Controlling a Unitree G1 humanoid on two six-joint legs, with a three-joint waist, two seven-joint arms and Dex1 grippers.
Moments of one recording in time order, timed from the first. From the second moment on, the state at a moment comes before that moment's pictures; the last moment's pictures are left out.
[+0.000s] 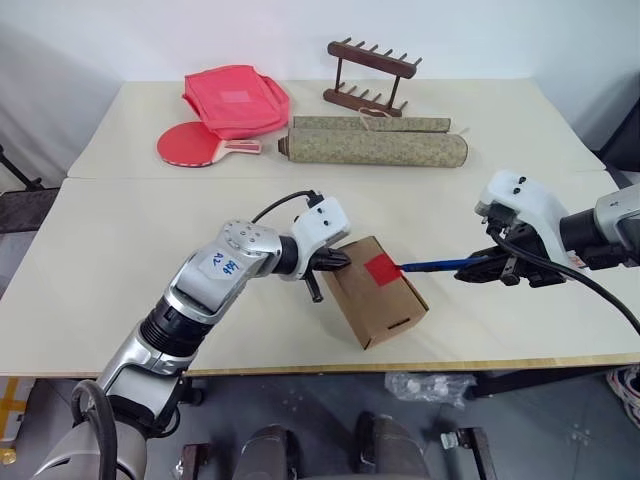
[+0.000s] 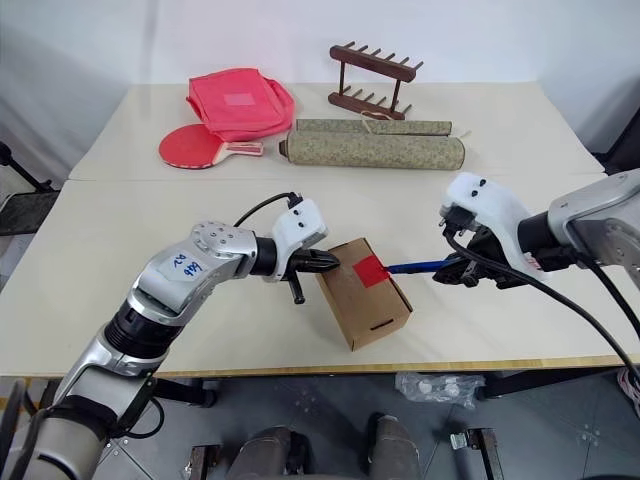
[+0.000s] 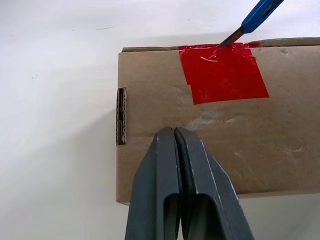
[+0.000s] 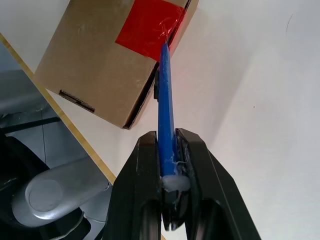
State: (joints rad) left arm -0.81 0.46 -0.40 -0.17 -0.24 0.98 -0.67; right arm -0.95 -1.23 0.22 -0.43 0.75 1.55 0.96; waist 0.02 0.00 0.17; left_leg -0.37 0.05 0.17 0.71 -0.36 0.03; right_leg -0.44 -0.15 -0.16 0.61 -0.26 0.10
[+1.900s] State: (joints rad) left arm -0.82 0.41 -0.41 -0.13 -0.20 0.93 -0.66; right arm -0.83 -1.46 0.10 -0.41 1.04 1.49 0.95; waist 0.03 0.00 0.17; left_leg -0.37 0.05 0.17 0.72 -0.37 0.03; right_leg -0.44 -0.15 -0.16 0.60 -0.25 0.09
